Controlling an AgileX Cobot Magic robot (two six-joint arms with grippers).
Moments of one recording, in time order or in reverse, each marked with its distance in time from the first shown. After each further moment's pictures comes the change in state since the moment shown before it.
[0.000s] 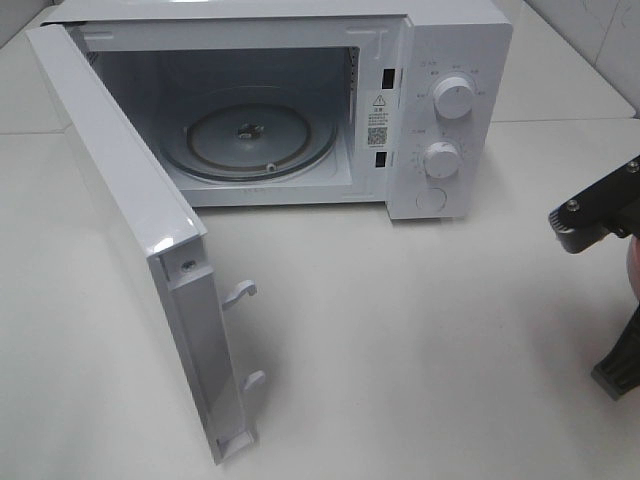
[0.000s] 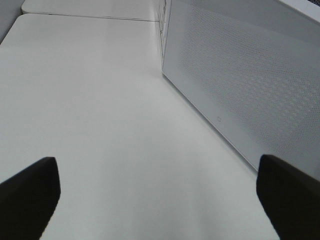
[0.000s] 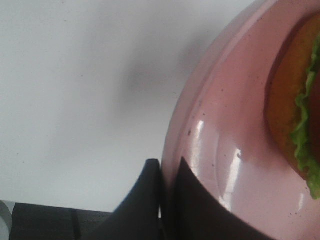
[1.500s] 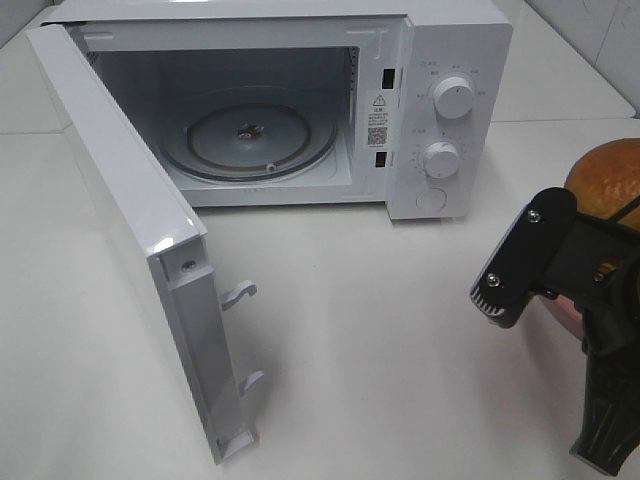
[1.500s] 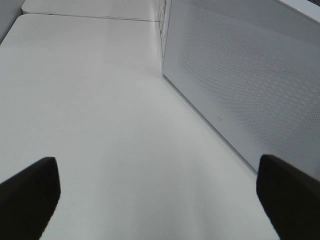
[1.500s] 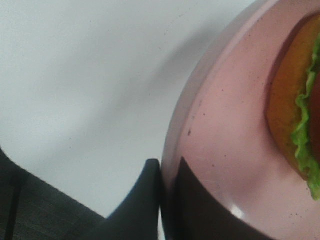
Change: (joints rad) left arm 0.000 0.000 0.000 0.000 0.000 0.000; right arm 0.278 0.000 0.000 -0.026 -0.007 -0.147
